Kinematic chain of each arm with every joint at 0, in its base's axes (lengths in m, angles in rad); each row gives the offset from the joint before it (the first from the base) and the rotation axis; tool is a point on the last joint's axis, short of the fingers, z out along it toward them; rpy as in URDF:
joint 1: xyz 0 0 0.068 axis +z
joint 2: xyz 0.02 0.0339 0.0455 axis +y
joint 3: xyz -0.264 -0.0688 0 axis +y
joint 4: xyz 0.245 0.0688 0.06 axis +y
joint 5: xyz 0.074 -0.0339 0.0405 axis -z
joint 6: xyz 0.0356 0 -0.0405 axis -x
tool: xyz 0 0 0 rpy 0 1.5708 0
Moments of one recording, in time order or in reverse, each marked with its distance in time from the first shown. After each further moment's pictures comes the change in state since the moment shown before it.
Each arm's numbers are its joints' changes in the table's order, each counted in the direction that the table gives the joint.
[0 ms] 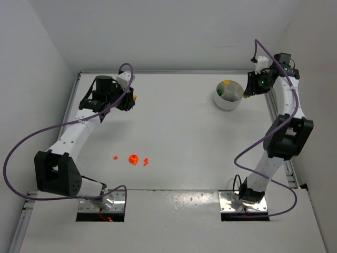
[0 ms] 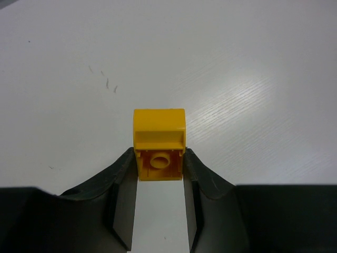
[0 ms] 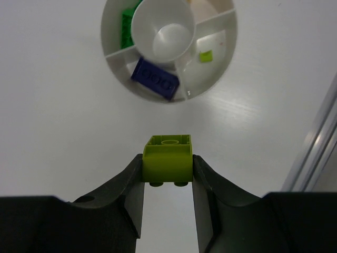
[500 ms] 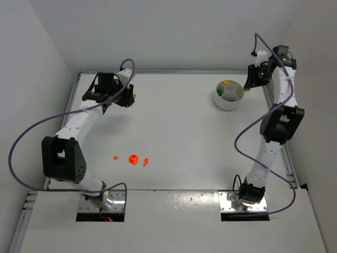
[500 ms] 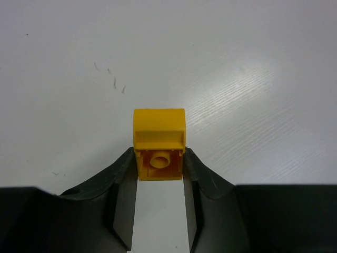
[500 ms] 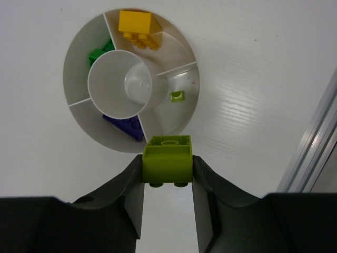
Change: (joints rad) left arm 0.036 0.146 -0.085 0.022 0.014 -0.023; right arm -0.019 0.367 -0.484 0.143 -0.010 0.016
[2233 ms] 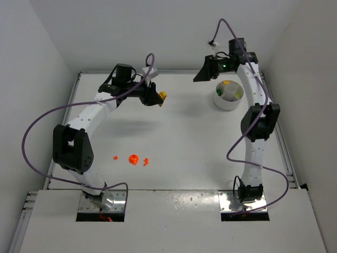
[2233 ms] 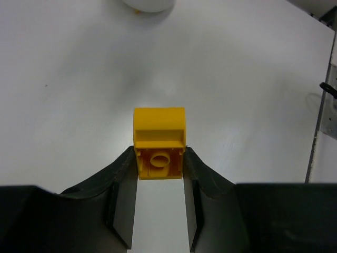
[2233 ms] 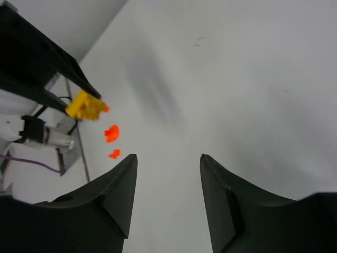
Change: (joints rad) left arm -0.137 0.151 -0.182 -0.027 0.517 -0.027; right arm 0.310 0.037 -0.108 -0.043 -0.630 -0.185
